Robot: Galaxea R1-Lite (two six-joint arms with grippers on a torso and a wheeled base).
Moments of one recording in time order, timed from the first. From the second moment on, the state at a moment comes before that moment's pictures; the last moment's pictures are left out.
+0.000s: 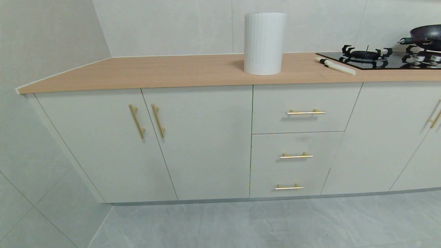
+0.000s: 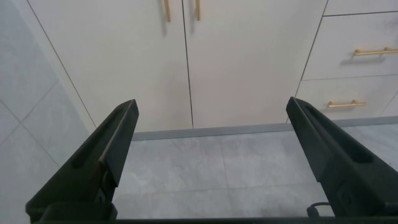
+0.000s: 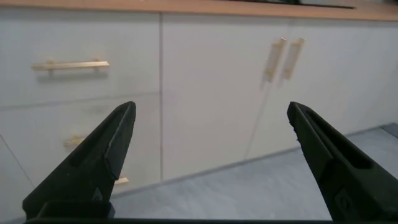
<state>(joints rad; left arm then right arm) 0.00 0.00 0.00 0.00 -0.03 0.02 0.16 0.61 -0.26 -0.49 -0.53 -0.18</state>
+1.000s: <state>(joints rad) 0.00 0.00 0.00 0.00 -0.03 0.02 0.00 0.00 -0.01 -0.06 -0.17 -0.09</state>
